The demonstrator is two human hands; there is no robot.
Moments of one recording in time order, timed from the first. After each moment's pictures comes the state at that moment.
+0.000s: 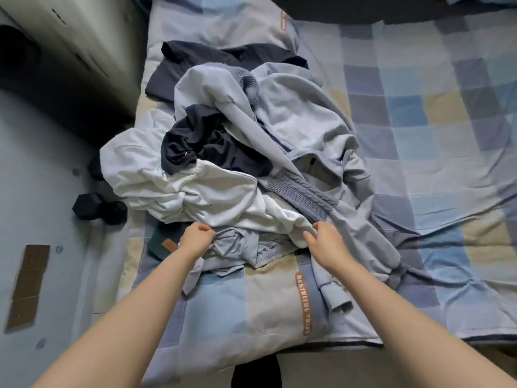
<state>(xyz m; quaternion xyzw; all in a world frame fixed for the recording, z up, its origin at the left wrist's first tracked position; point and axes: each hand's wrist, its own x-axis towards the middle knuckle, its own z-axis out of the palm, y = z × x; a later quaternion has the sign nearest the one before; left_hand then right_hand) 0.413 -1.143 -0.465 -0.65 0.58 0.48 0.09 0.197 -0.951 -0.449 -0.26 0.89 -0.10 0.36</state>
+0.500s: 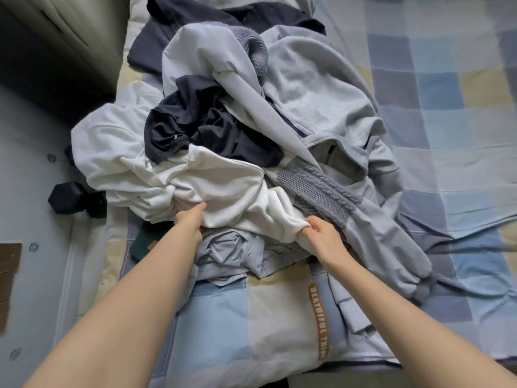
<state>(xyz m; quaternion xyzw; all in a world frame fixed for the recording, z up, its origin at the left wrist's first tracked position) 0.384 -1.204 -0.577 -0.77 0.25 0.59 -0.09 0.201 -0.997 -0.516 -0.21 0.84 -0.28 0.41</state>
